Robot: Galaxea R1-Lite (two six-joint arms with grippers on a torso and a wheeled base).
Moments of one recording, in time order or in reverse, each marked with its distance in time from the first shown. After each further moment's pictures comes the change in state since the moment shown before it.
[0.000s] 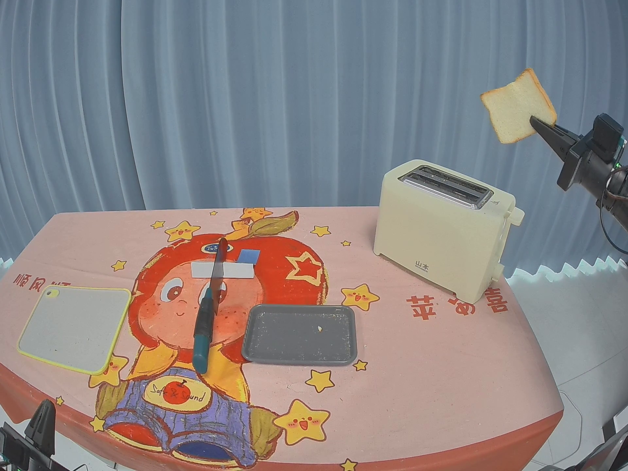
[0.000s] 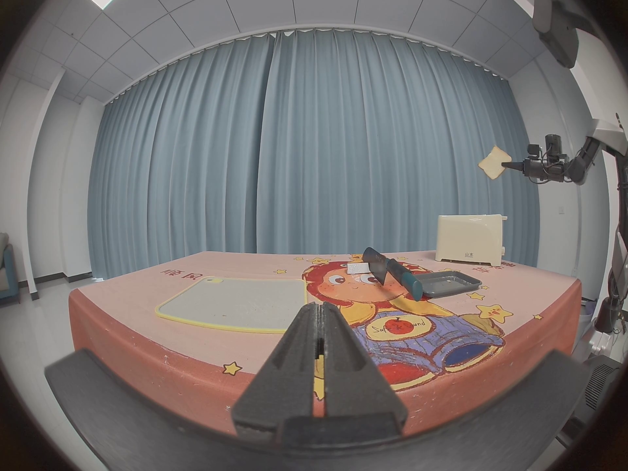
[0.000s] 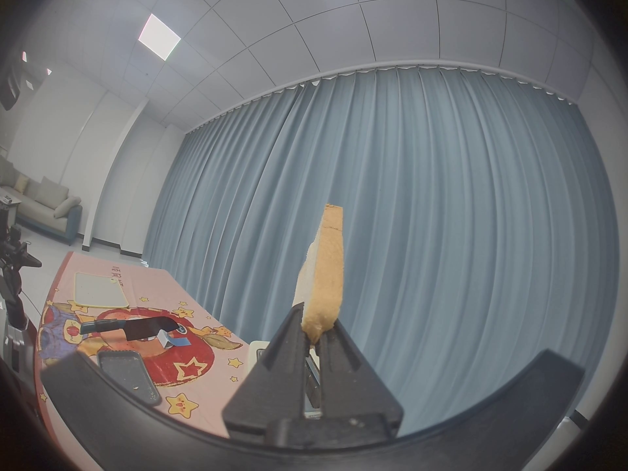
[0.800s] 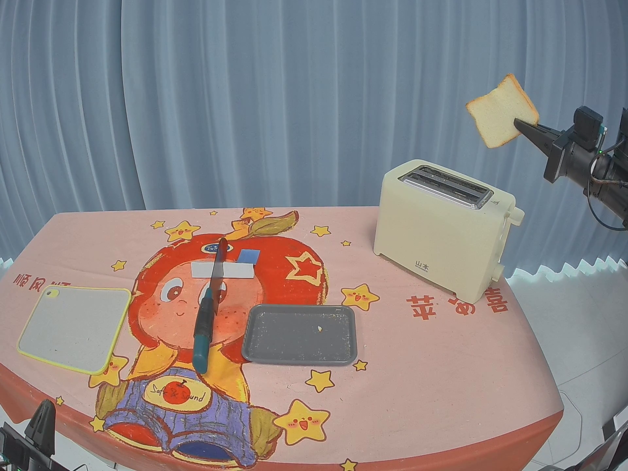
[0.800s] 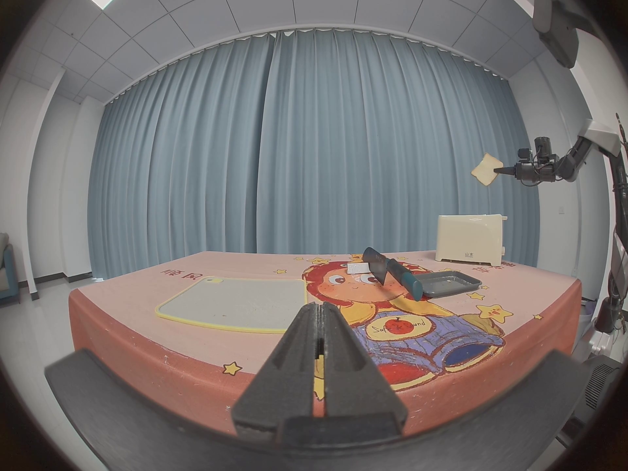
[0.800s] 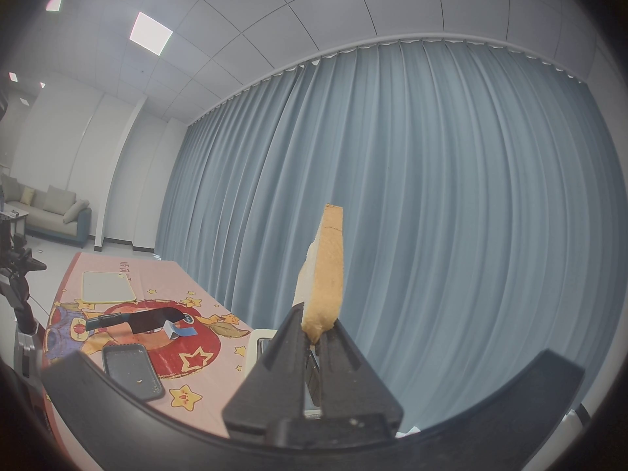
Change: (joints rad) left arm 0.000 0.000 0.000 0.000 0.000 0.000; right arm -0.020 0.100 -0.161 0.165 0.063 -0.002
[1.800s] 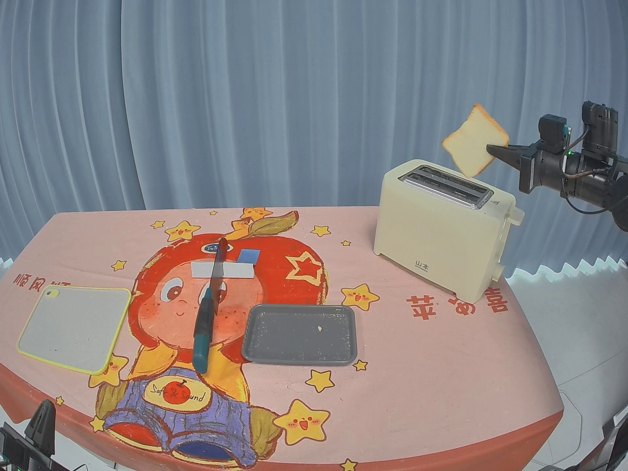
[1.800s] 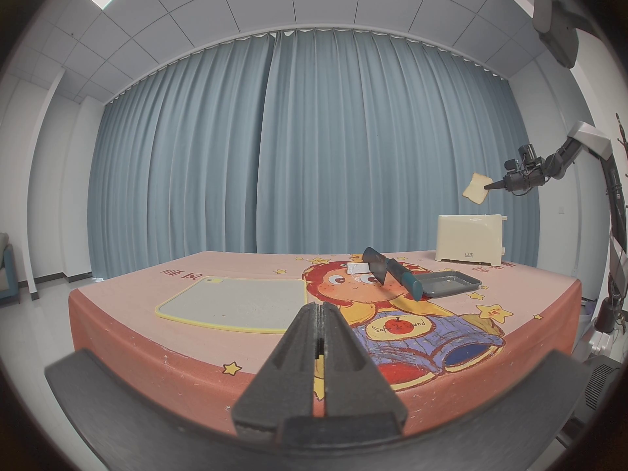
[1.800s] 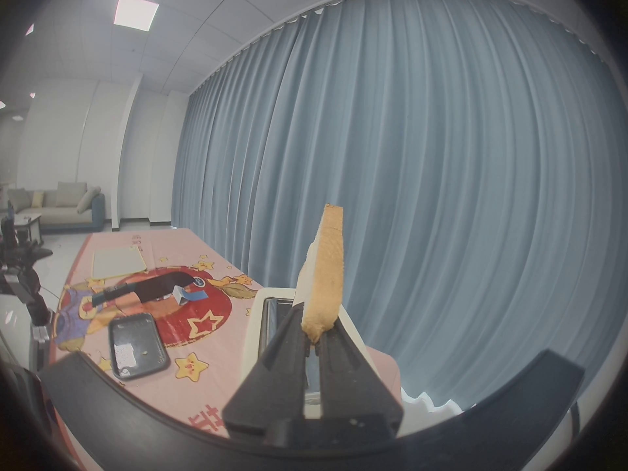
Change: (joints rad) left arm 0.000 0.000 0.000 0.000 0.000 0.000; right arm 0.030 0.134 -0.213 0.347 0.008 -0.086
